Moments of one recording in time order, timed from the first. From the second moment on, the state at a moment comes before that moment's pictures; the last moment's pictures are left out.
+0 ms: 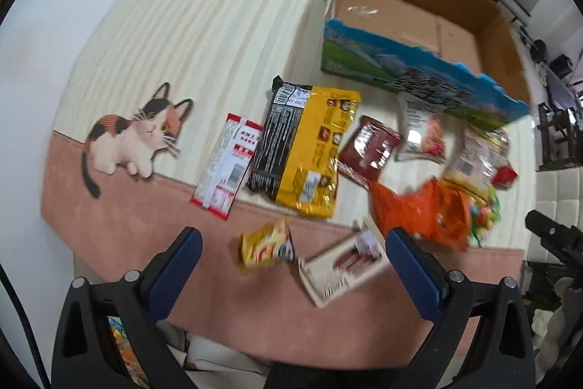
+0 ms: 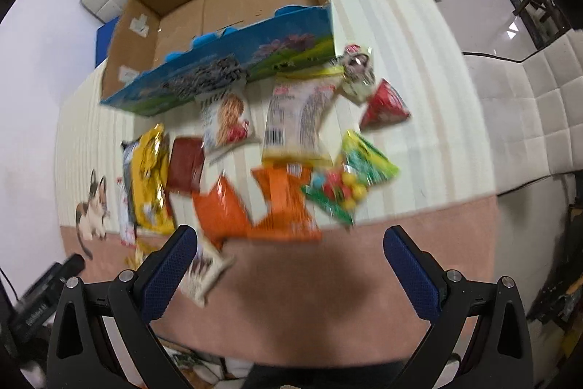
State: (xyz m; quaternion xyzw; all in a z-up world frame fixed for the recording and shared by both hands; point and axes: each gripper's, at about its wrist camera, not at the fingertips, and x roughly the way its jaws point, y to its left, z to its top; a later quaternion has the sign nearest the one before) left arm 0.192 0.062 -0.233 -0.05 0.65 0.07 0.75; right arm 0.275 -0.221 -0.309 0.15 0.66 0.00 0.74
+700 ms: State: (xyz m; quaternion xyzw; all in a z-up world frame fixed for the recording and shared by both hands) left arm 0.300 0.086 -0.398 -0.01 0.74 -0.01 0.67; right arm 0.384 -0.205 -0.431 0.18 0.71 -0.08 0.68
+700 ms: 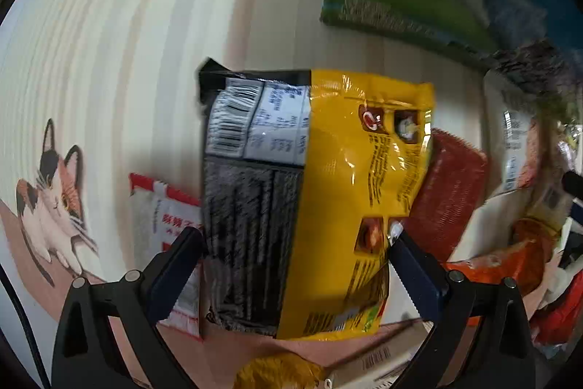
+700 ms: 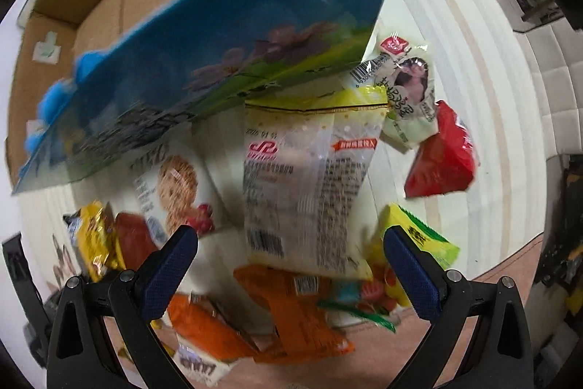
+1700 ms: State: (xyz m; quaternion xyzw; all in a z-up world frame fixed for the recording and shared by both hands) left arm 0.244 0.112 -0.262 -0.08 0.65 0.01 0.75; right arm 0.358 -0.216 -0.402 0.23 0.69 0.01 0.69
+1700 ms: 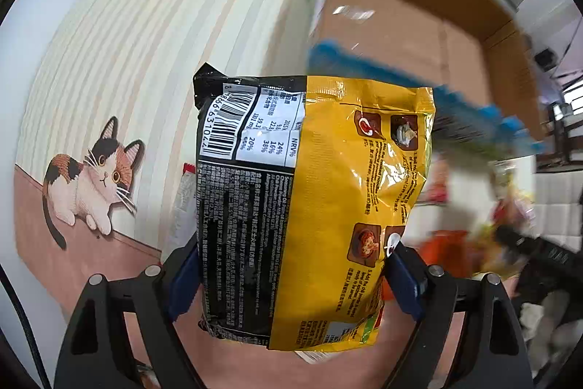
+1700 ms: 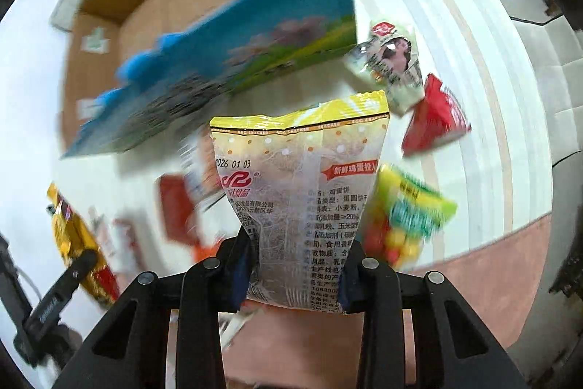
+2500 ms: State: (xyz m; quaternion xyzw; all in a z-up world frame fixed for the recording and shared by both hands) left arm 0.515 -0.032 -0.290 -0.08 0.70 -0.08 0.71; right arm 0.574 -0.192 -0.346 0.18 0.65 0.06 0.73
